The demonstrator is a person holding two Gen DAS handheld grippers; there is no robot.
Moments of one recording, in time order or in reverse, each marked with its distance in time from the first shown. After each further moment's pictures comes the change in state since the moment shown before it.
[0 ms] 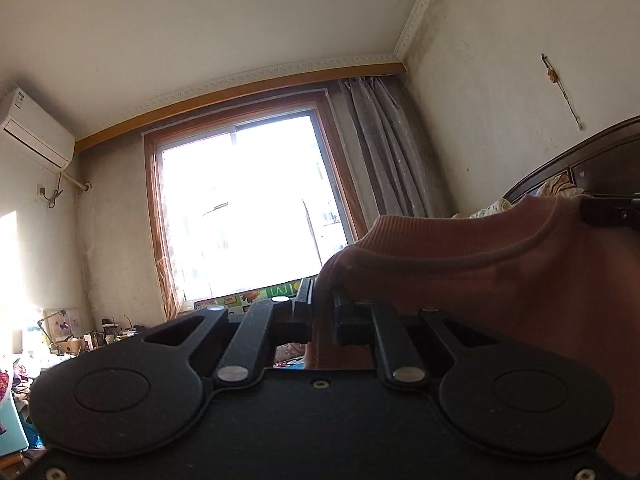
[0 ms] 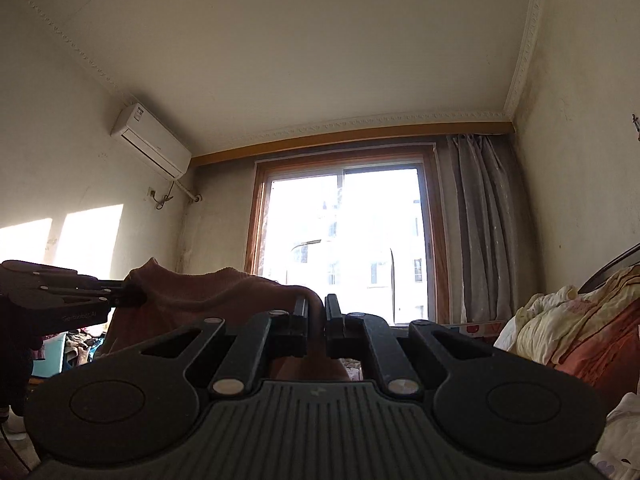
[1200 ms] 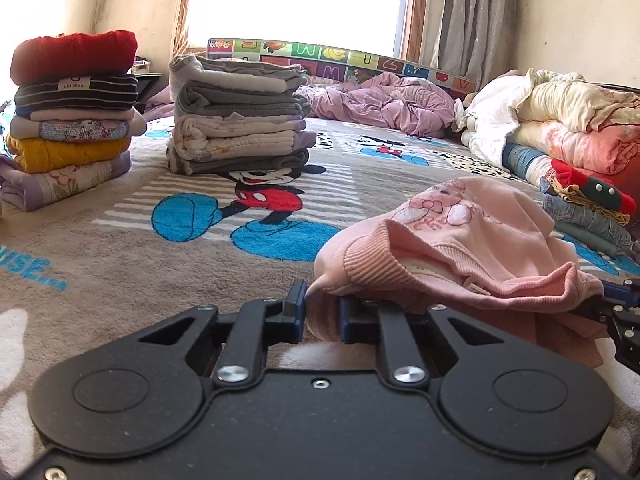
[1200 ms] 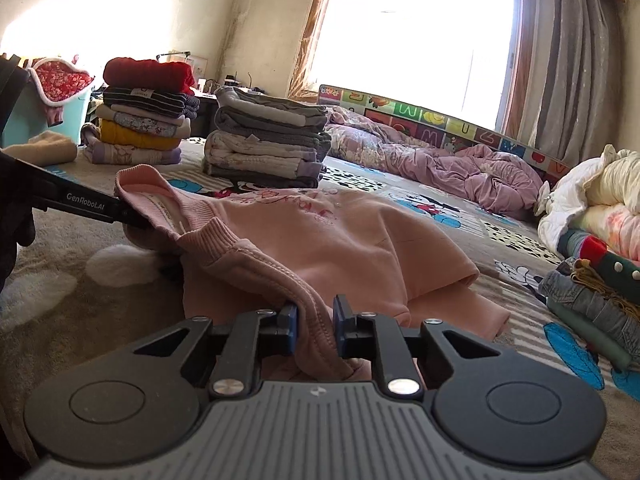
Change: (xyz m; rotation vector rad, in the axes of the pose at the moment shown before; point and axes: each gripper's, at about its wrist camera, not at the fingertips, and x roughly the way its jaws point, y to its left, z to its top) left arm 0.099 0.029 -0.228 -0.369 0.573 -0.002; right arm 0.118 0.077 -0.254 -0.155 0.665 0.127
